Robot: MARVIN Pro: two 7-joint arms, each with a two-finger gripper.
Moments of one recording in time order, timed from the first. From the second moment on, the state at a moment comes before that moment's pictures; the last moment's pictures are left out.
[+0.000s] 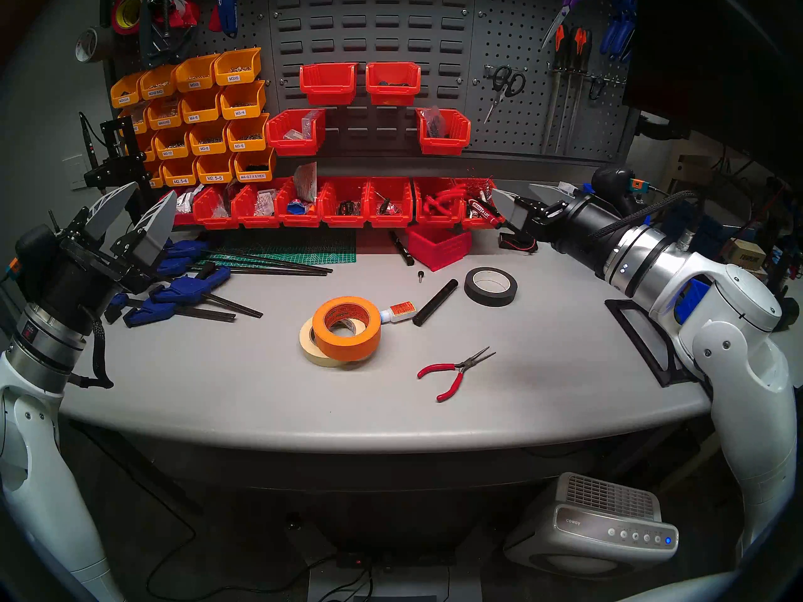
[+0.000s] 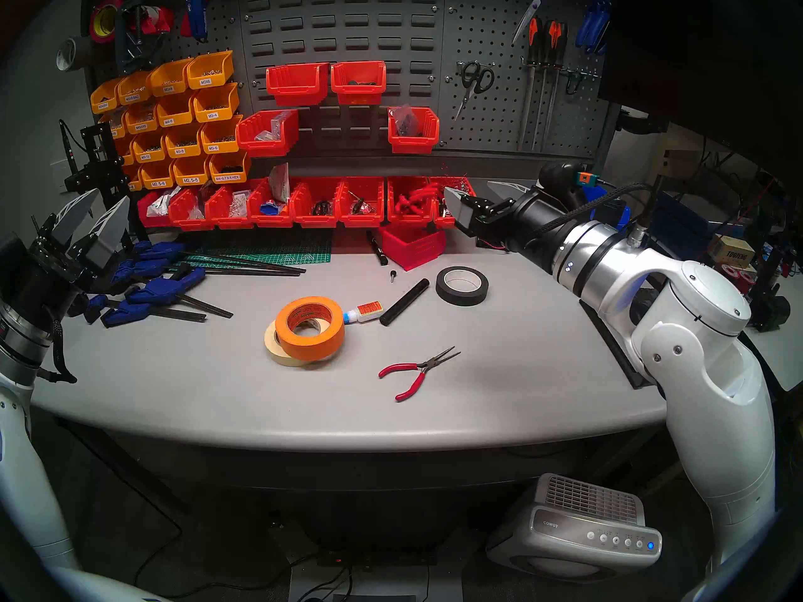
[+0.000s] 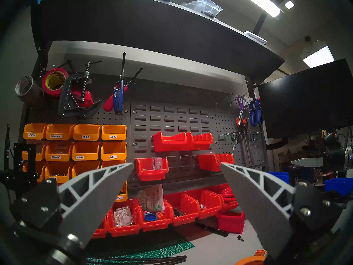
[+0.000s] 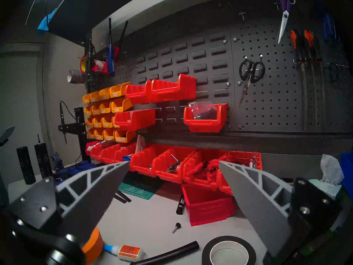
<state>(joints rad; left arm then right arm) 1.91 -1.48 -2.44 -2.34 -0.71 0.26 -0.85 -1.72 -0.75 1.77 -2.36 1.05 0.41 0.04</state>
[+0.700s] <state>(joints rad) 1.90 -1.48 -2.44 -2.34 -0.71 0.26 -0.86 -1.77 -0.76 1.78 -2.42 1.01 0.42 0.02</state>
